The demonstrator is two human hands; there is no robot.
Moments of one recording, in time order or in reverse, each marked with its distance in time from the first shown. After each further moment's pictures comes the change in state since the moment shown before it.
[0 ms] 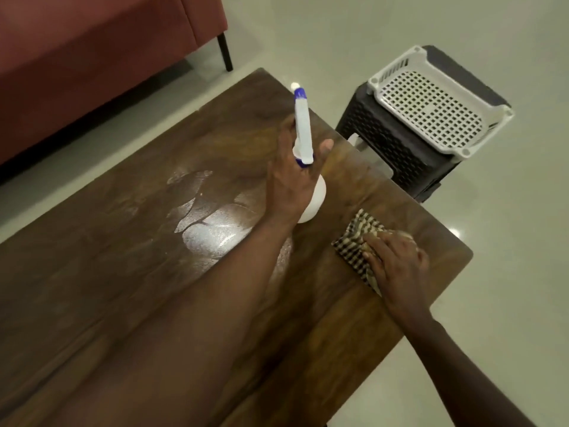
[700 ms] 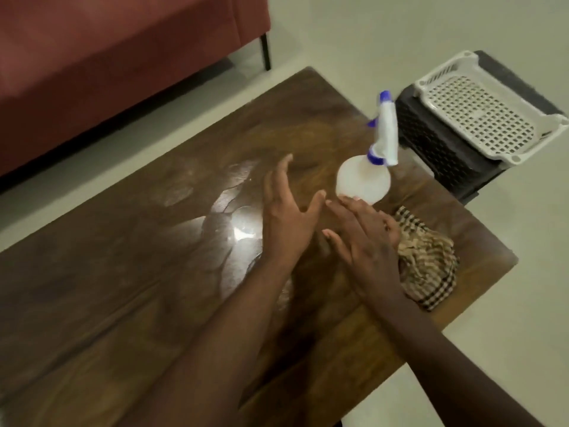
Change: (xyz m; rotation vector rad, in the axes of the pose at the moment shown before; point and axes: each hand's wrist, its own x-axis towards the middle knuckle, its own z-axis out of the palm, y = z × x) left_hand -0.075 -0.015 -0.088 0.160 0.045 -0.122; right_hand 0.007 -0.134 -0.006 0.073 0.102 -0.298
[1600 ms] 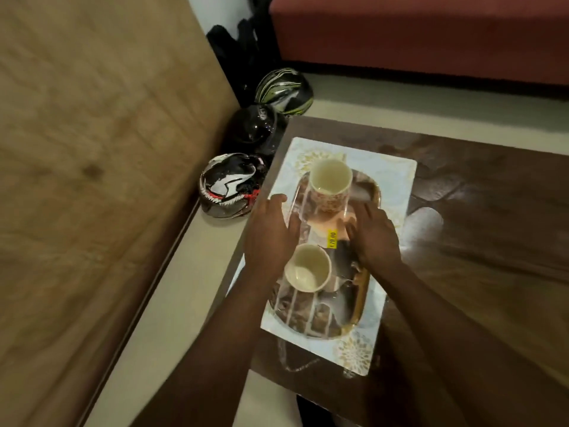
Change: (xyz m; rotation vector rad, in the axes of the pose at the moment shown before) left_hand -0.365 -0.316 -0.559 0.468 0.591 -0.692; right_hand -0.212 -0.567 0.262 0.116 -0.572 -0.734
